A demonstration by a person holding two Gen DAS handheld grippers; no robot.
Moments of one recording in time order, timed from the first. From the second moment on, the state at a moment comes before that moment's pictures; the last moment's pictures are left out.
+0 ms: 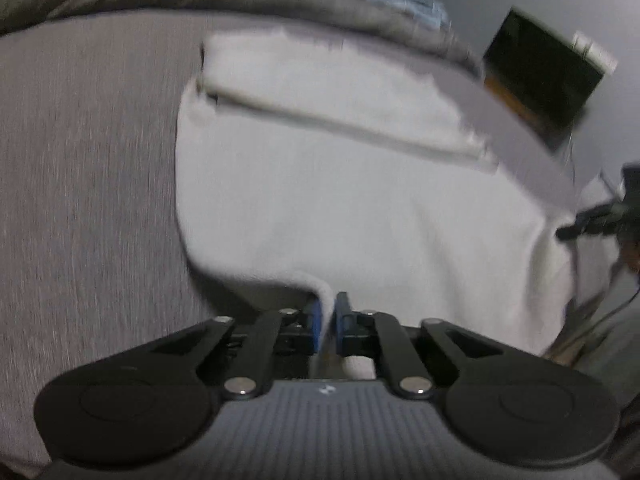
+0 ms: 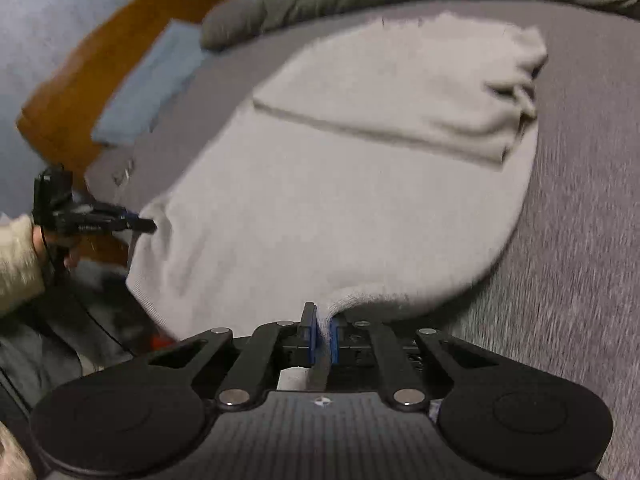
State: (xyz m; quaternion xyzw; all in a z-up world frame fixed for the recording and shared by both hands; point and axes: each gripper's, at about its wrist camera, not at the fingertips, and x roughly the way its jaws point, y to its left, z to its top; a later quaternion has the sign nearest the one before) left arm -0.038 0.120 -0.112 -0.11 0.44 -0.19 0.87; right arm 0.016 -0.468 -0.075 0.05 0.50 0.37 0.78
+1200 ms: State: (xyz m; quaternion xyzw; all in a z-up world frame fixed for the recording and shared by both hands) left arm 0.155 0.165 -0.152 -0.18 0.39 -0.16 0.89; right arm 0.131 -0.470 -0.099 0.17 0.39 0.21 0.88
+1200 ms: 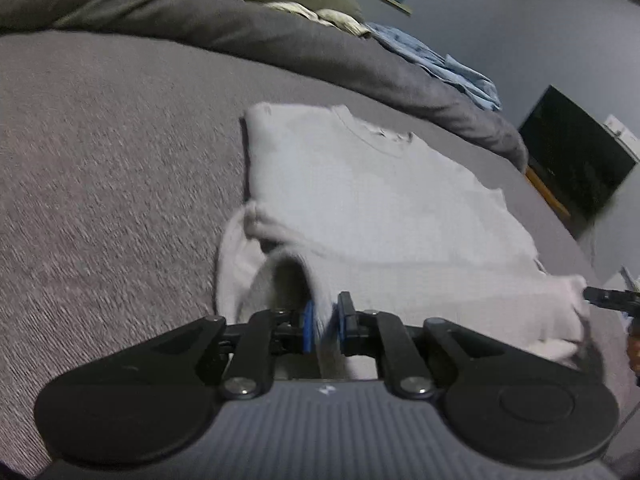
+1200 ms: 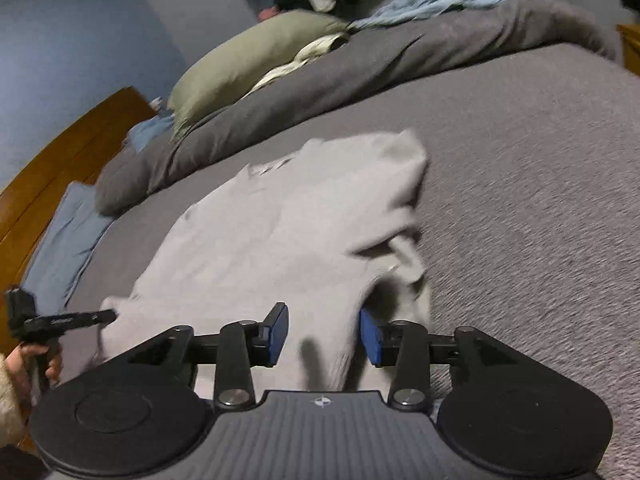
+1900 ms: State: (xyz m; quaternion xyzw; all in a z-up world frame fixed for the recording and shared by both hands) left arm 0.167 0.156 -0.146 -0.24 0.36 -0.21 0.88; right arm 0.132 -0.455 -0.092 0.17 0.38 0.22 0.88
